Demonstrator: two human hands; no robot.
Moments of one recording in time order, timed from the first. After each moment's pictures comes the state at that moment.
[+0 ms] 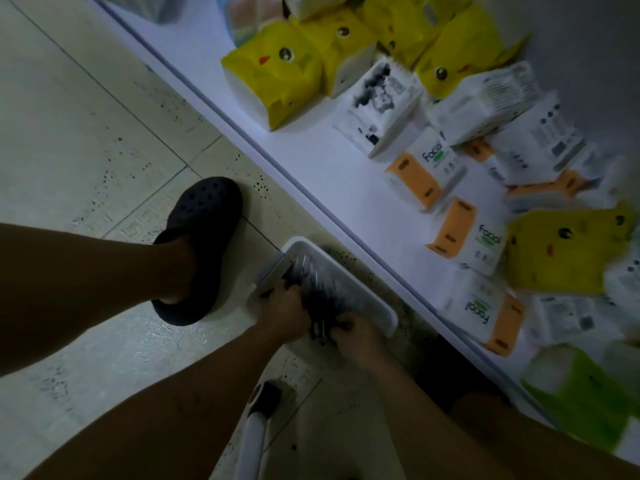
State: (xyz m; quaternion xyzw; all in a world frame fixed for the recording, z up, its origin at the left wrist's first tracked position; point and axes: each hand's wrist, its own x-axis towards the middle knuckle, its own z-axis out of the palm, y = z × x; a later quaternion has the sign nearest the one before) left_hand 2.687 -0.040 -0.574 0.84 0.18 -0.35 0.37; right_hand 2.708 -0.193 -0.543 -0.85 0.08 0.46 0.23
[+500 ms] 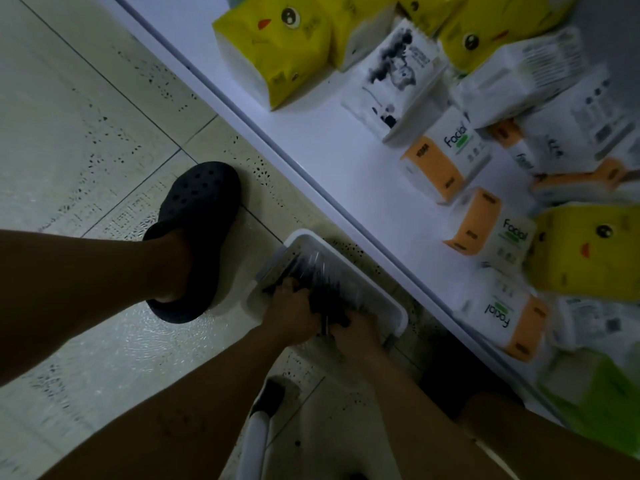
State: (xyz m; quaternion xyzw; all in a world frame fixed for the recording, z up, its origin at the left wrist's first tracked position) left_hand 2.680 -0.047 -0.600 0.84 0.15 -0.36 0.37; right_hand 2.701 -0.183 -0.571 -0.82 0.14 0.48 0.27
